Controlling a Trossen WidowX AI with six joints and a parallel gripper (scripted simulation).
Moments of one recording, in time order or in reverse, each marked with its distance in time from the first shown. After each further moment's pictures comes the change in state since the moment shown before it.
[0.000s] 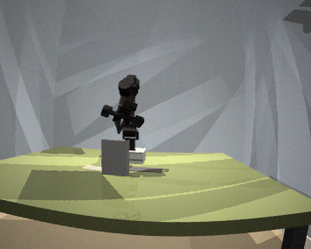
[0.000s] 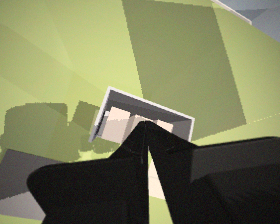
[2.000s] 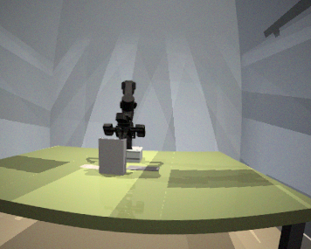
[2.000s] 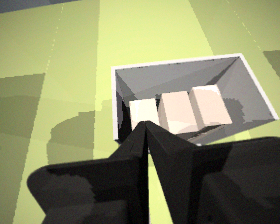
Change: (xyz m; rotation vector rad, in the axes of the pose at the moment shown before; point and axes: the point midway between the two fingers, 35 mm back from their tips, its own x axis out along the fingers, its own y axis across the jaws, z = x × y) arm 0.038 0.039 -0.033 0.496 -0.225 -0.025
